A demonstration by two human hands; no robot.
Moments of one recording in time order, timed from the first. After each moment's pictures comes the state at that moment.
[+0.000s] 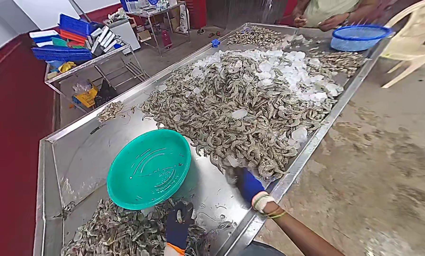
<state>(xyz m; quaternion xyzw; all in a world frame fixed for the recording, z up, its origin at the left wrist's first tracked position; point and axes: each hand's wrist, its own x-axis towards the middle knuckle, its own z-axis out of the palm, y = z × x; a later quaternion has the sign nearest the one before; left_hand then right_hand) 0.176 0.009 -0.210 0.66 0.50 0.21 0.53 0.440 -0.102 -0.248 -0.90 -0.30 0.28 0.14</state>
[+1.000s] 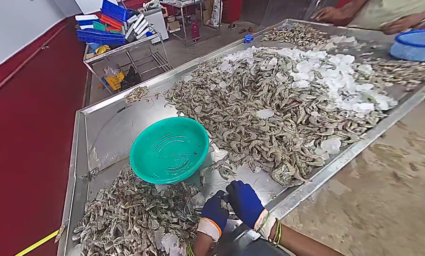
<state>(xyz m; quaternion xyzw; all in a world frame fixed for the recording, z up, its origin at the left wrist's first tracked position) 0.231 -0.019 -0.199 0.78 0.42 -0.15 0.45 0.350 -0.085 -0.203 -0.80 -0.55 0.24 0.00</state>
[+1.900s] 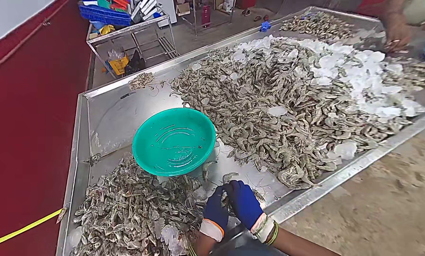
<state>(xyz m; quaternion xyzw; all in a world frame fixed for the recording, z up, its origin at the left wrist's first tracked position) 0.222 -0.027 -0.215 0.73 0.44 -0.01 0.52 0.332 -0.079 -0.209 -0.80 -0.55 0.23 0.03</state>
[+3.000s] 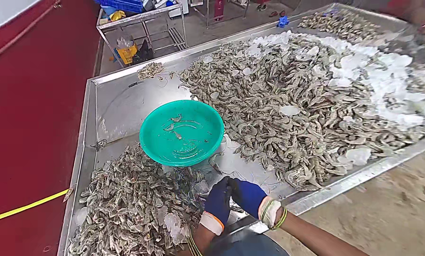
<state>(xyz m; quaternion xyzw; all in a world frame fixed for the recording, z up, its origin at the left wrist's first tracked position) 0.214 -0.026 -0.229 0.77 0.40 0.05 0.49 0.347 -0.056 -0.187 -0.75 -0.53 0.38 -0.11</state>
